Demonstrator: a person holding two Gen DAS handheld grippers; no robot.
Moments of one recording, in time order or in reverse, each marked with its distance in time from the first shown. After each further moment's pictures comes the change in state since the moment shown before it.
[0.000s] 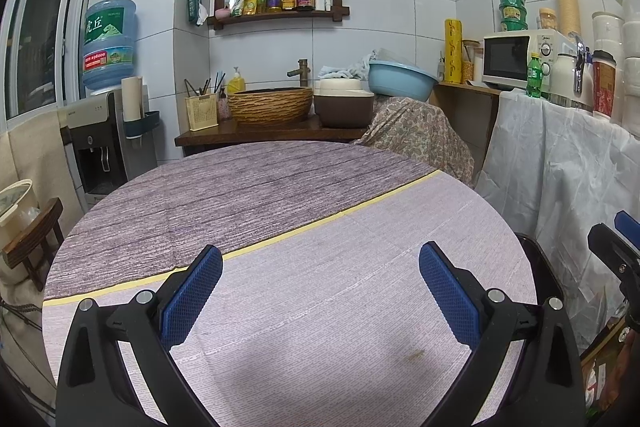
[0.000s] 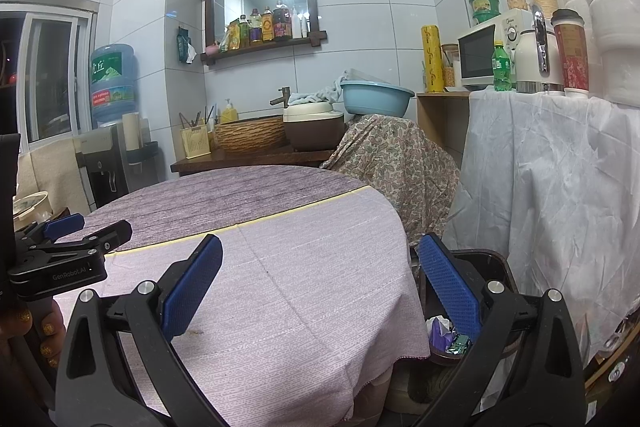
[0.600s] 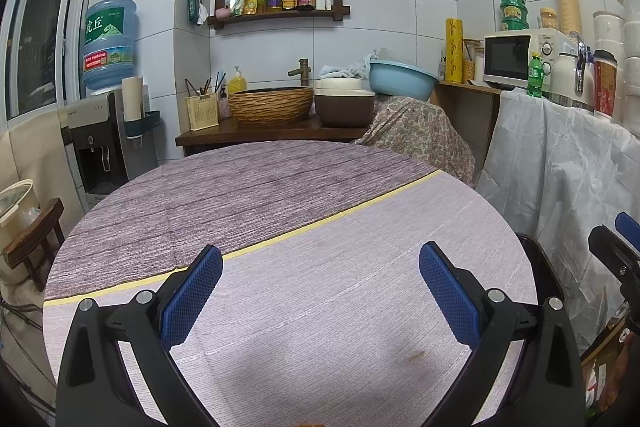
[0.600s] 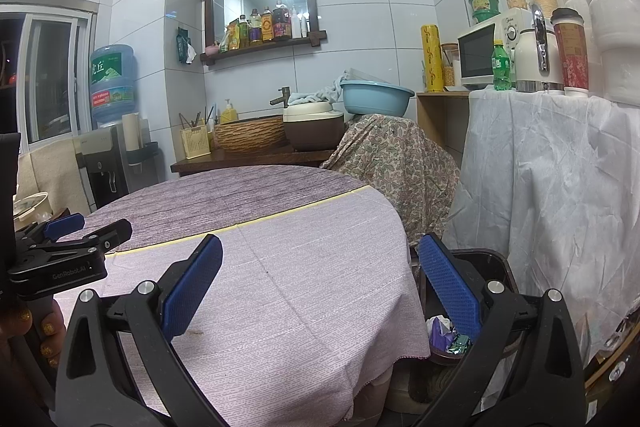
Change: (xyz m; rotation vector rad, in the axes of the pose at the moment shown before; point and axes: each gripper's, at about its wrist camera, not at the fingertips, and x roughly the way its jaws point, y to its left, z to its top) left arm 0.001 -0.002 0.001 0.003 0.007 0.006; right arm 0.000 0.000 0.001 -0.001 0.003 0.001
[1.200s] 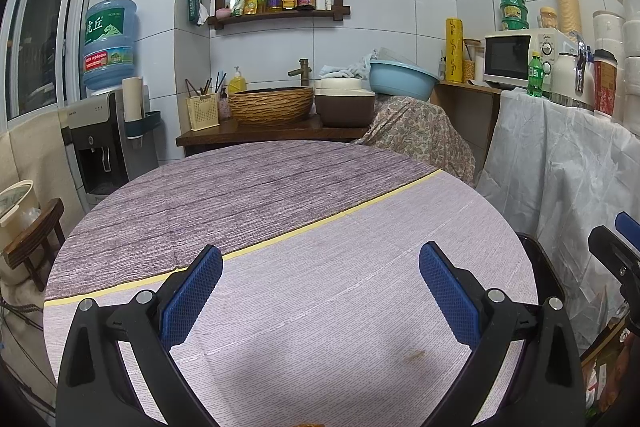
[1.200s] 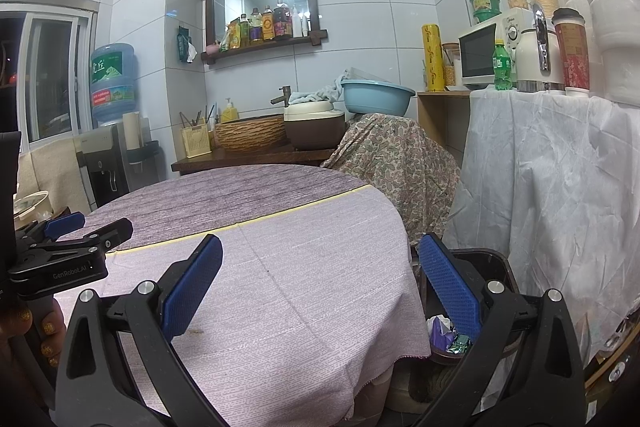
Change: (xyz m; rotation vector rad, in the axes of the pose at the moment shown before) left arm 0.000 0.001 0.000 0.000 0.000 -0.001; right arm 0.000 0.001 0.000 0.001 0.001 -0.001
